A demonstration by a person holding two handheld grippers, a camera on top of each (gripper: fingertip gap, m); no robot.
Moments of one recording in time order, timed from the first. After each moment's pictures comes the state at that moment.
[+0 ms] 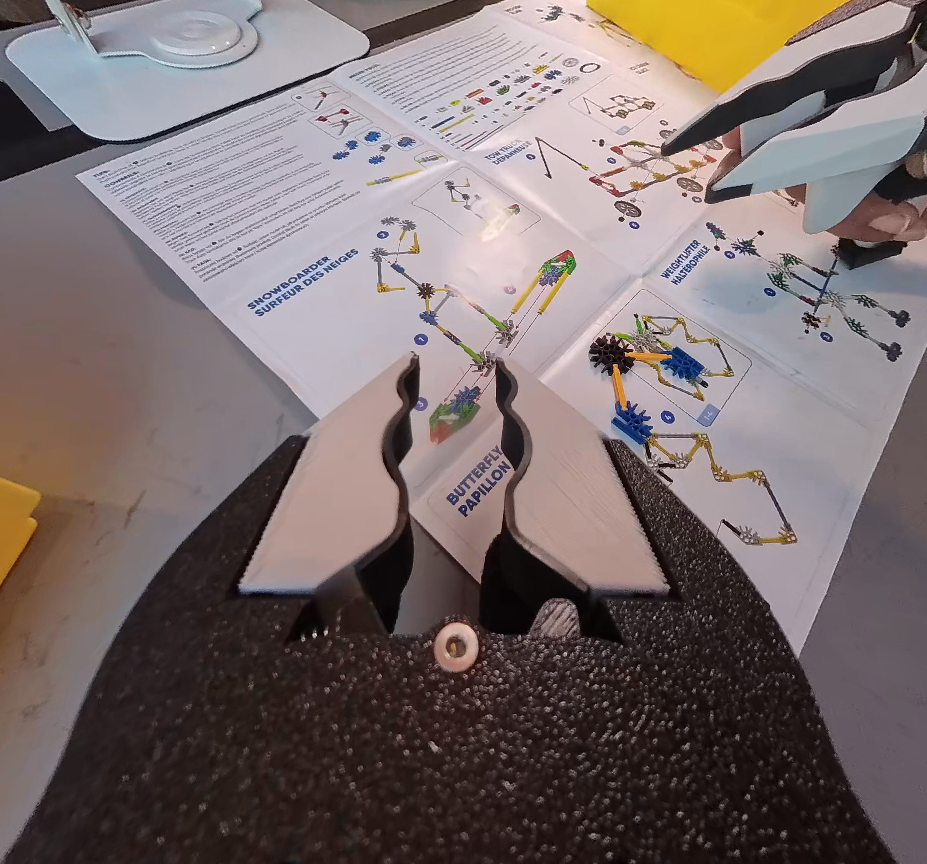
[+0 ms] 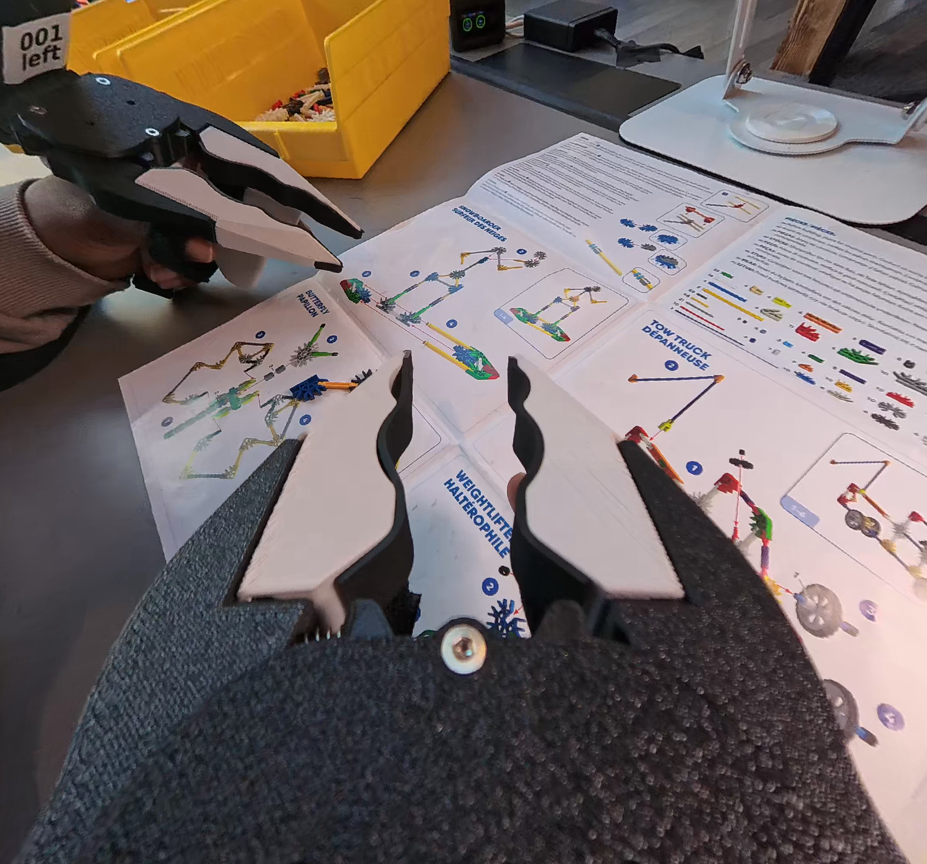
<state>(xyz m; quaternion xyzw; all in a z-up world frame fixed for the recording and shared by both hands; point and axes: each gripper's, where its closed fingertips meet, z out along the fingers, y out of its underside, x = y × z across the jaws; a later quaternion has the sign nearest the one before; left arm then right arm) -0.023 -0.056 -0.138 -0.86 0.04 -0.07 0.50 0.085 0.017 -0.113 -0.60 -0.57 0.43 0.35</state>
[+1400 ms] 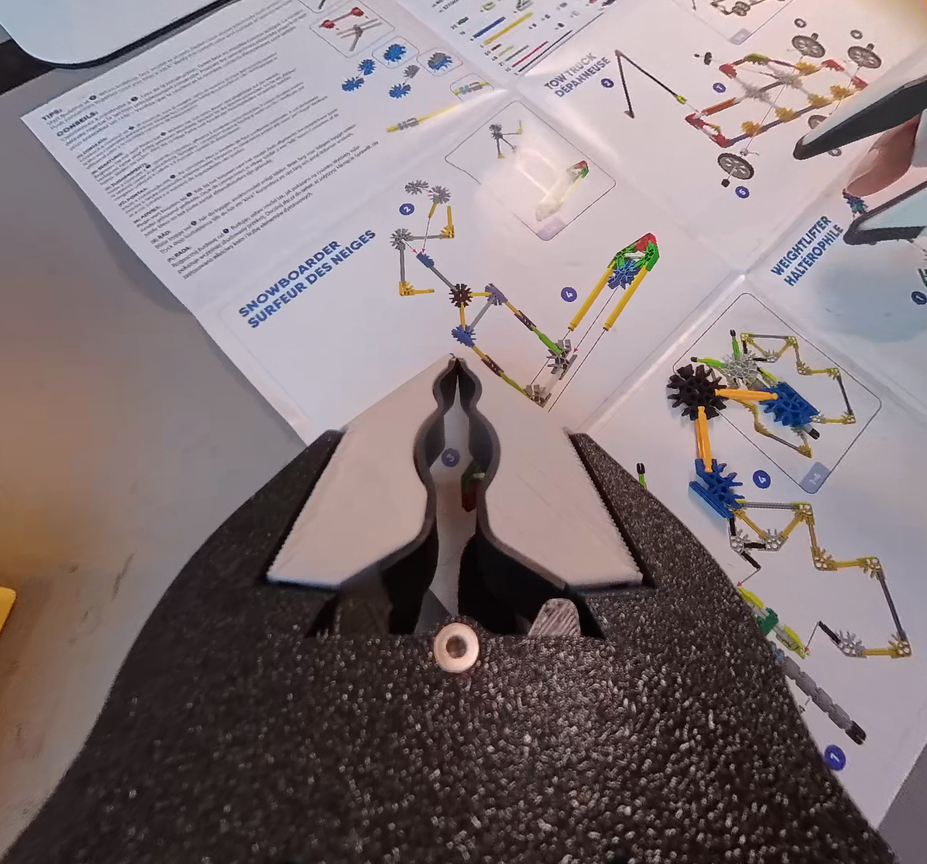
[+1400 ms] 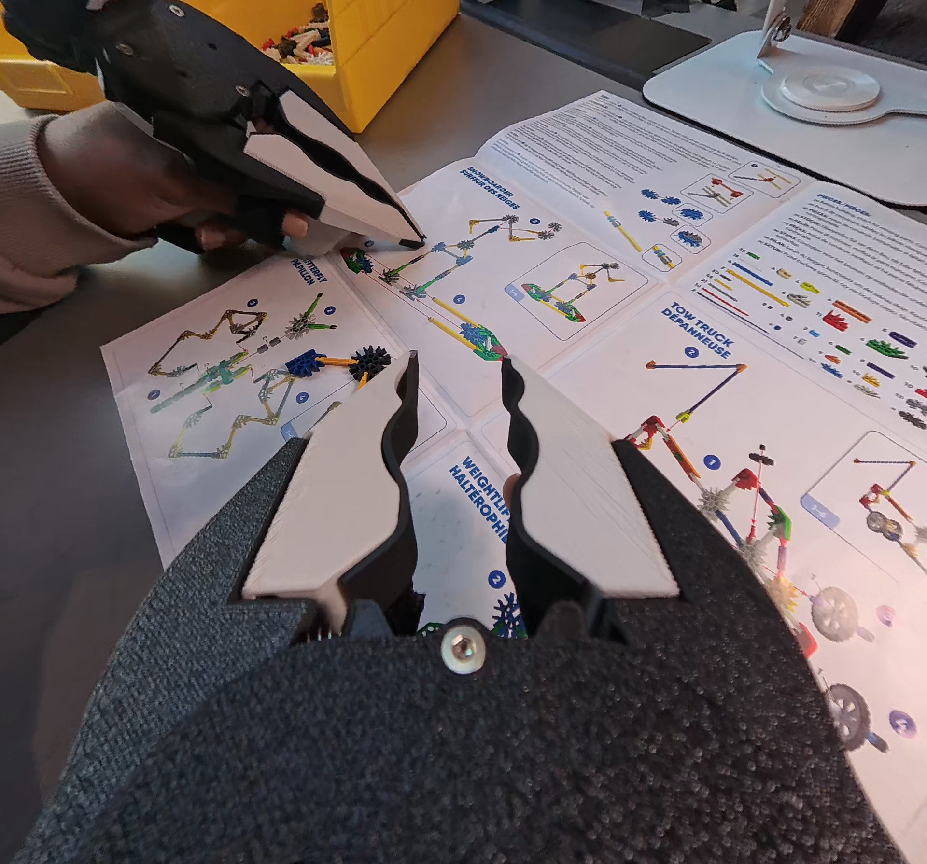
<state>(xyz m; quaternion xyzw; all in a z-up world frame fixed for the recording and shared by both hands) -0.033 -0.022 -0.168 -0.91 0.03 -0.04 0.42 0.083 0.010 -0.126 -0.61 -0.60 0.40 0.33</state>
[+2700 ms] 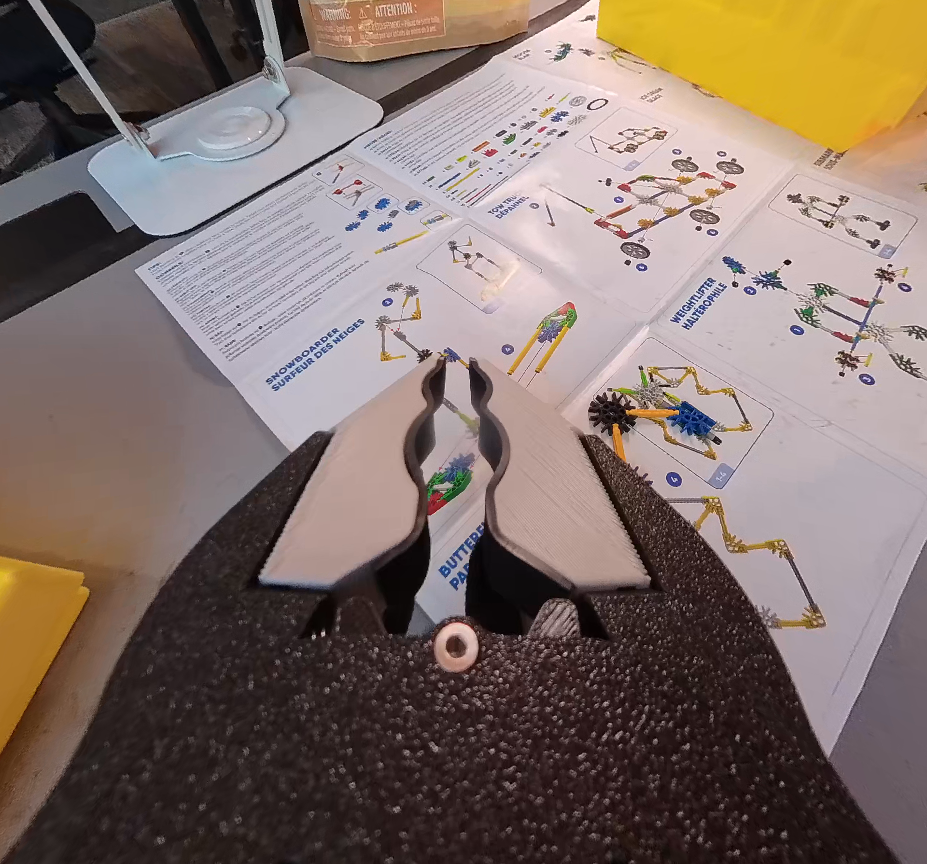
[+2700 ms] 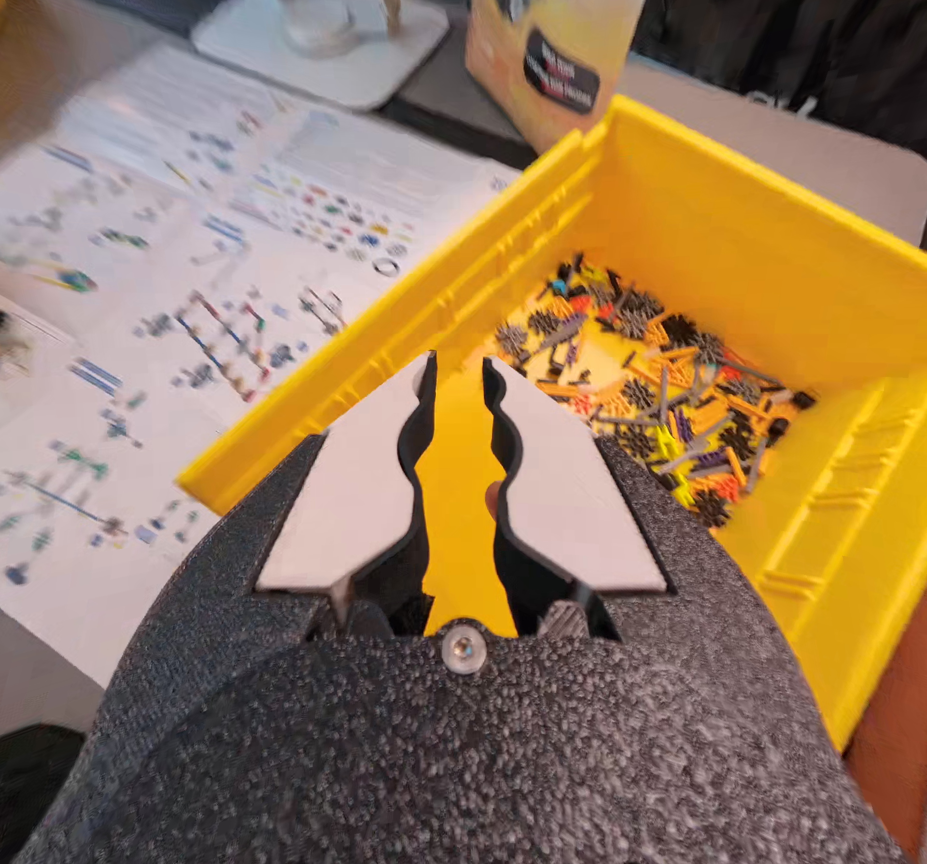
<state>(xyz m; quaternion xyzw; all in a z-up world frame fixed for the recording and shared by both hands) -0.011 -0.032 -0.120 -0.85 0.07 -0.01 0.52 0.264 0.241 -0.066 -0.75 -0.49 0.25 0.36</state>
